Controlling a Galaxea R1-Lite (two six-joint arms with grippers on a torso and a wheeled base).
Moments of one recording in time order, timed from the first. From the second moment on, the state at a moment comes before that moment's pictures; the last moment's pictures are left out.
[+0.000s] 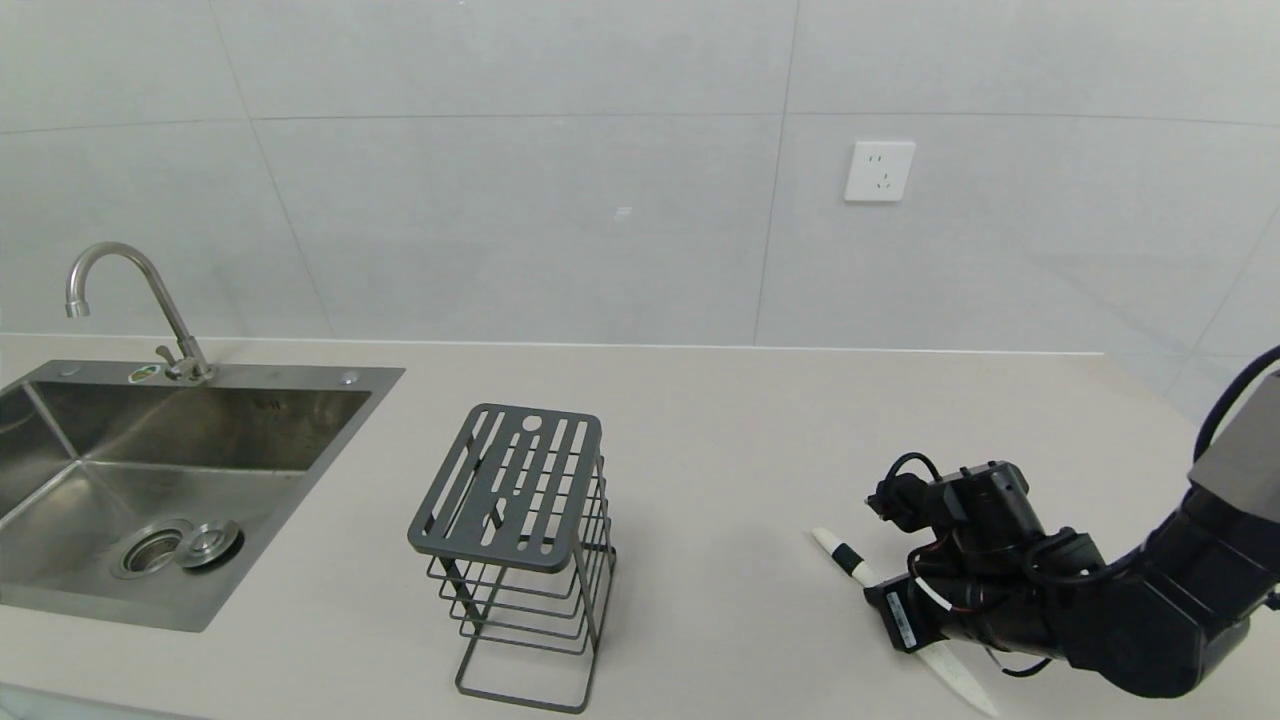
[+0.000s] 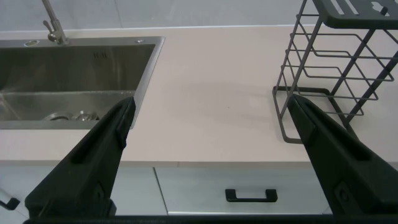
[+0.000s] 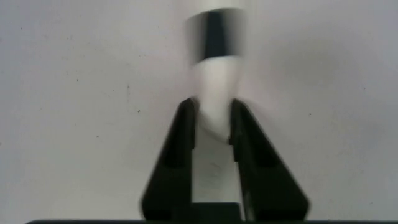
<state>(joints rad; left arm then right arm) 0.00 0.00 0.00 0.00 -0.03 0.03 0.40 2.06 -0.47 -0.60 -0.03 0.04</state>
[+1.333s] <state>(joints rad) 0.00 0.00 0.00 0.00 -0.04 0.03 0.40 1.83 -0.41 -0.95 0.12 0.00</state>
